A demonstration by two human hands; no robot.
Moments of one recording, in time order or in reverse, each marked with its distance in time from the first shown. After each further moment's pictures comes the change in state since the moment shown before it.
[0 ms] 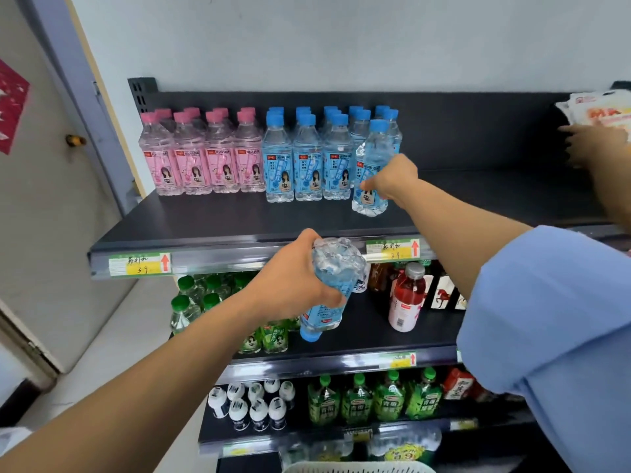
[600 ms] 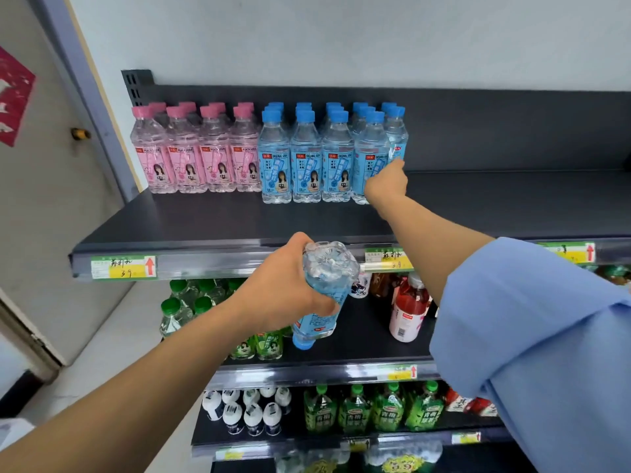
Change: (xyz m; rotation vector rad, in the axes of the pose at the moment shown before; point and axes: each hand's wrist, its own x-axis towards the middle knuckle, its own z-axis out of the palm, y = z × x) left_hand 0.013 -0.001 0.003 -0.005 0.038 -0.035; right_hand 0.032 0.010 0.039 0.172 0.143 0.041
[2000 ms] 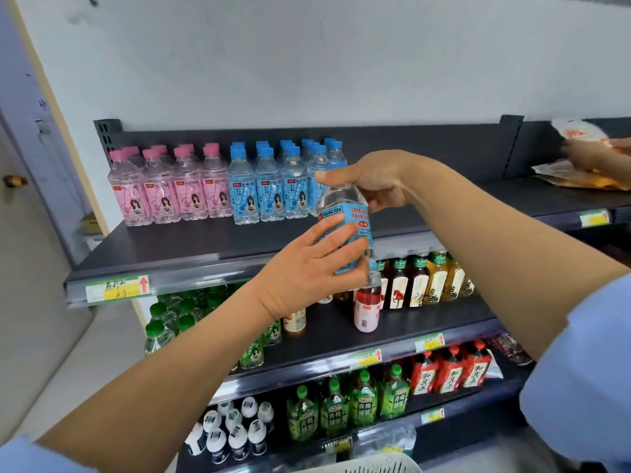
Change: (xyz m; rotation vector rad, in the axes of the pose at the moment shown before) left_hand -0.001 0.019 0.022 0.973 0.708 1.577; right_hand -0.147 -0.072 -0.149 -0.015 -0.597 0.019
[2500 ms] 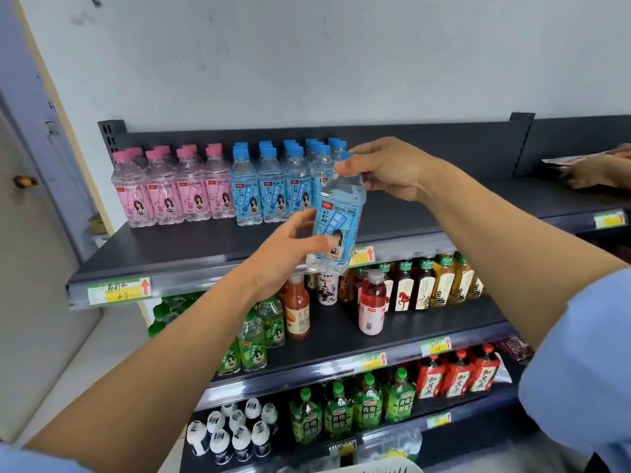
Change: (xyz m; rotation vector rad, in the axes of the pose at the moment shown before) left_hand 0.004 -0.022 -0.005 -1.663 -0.184 -1.586; right_hand 0.017 0.011 -0.021 0.165 0.089 -0.289
